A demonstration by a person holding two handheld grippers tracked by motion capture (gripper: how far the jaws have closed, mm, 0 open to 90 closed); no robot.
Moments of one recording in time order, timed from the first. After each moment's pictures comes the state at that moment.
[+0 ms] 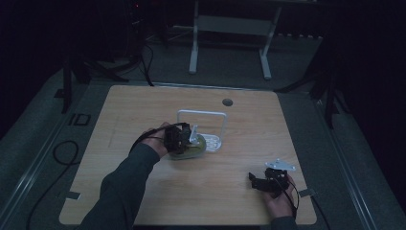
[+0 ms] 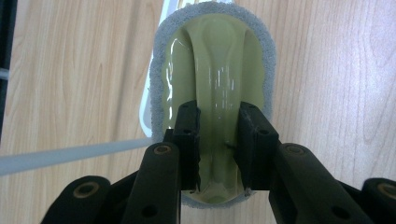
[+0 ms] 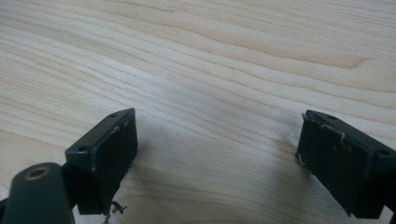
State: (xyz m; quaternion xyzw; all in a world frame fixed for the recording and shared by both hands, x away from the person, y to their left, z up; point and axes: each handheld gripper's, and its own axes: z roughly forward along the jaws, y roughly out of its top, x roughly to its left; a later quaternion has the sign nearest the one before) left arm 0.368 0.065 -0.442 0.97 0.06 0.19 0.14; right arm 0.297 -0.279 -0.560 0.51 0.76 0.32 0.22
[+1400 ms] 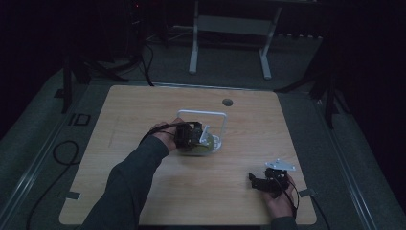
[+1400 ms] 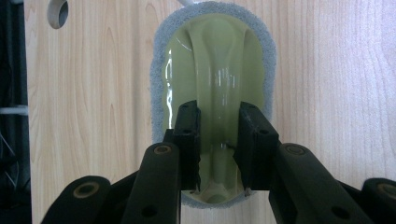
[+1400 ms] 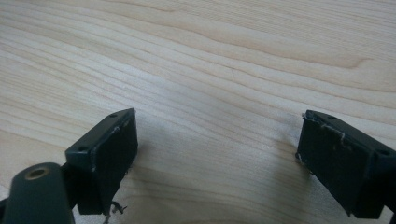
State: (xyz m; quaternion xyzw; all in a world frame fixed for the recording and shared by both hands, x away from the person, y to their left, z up) left arm 0.380 0.037 -0.441 0.97 -0.02 0.21 0.13; right arm 0.297 -0.279 -0.560 0.51 0.76 0.32 0.22
